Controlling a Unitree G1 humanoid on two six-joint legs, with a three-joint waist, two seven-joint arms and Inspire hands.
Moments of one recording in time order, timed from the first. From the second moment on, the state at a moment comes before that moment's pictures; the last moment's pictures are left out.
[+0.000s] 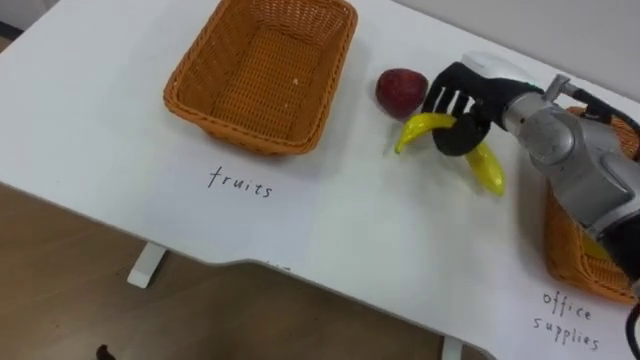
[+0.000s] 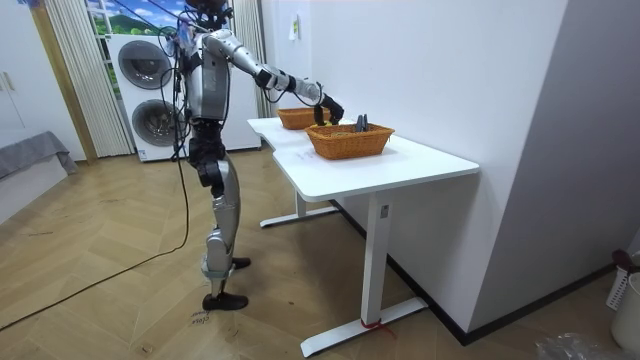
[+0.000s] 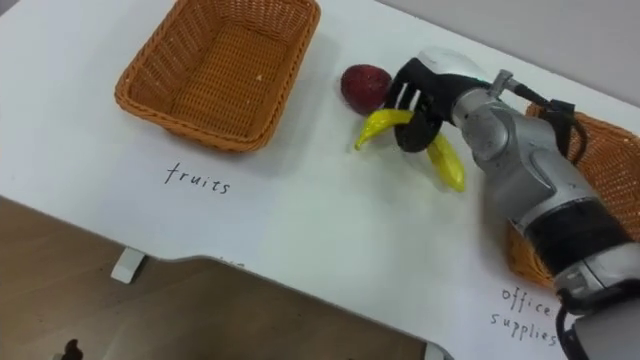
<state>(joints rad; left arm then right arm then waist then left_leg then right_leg) 0.05 0.34 -0.08 0.99 0.12 0.08 0.25 -0.69 -0.65 0.48 0.40 -0.40 0.14 0.21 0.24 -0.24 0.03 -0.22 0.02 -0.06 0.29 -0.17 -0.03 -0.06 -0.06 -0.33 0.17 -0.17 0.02</state>
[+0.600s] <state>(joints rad) 0.15 0.28 0.03 0.89 0.13 0.08 0.26 -0.69 -0.70 0.35 0.01 -0.35 0.20 0.32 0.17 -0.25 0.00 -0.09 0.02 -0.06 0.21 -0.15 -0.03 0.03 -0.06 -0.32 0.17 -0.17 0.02</state>
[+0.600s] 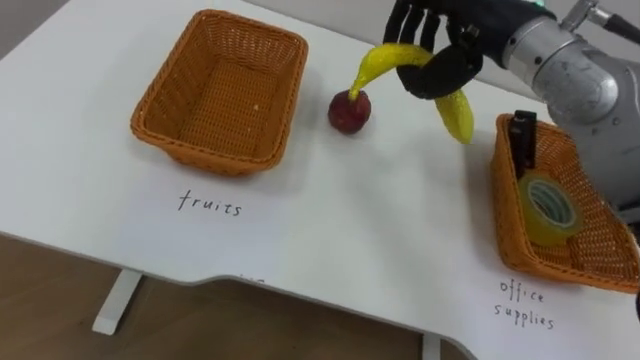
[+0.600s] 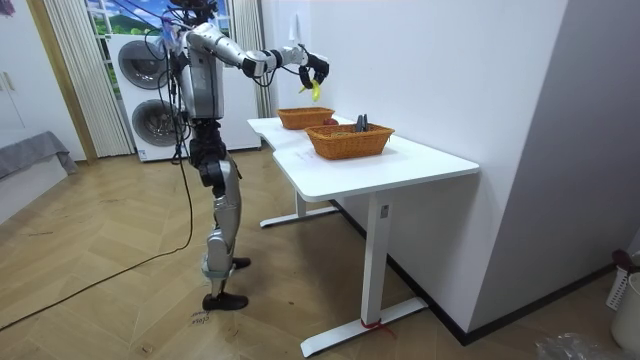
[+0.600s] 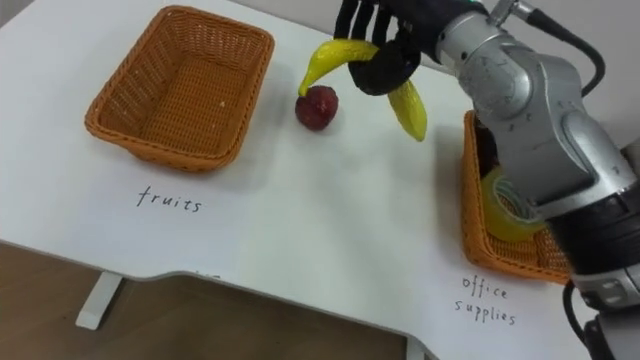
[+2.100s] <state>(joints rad) 0.24 0.28 0.00 0.64 0.37 0.11 0.32 -0.74 -0.60 0.37 0.13 -0.33 0.21 0.35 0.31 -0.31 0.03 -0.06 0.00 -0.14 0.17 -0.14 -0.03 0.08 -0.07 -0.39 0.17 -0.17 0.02</state>
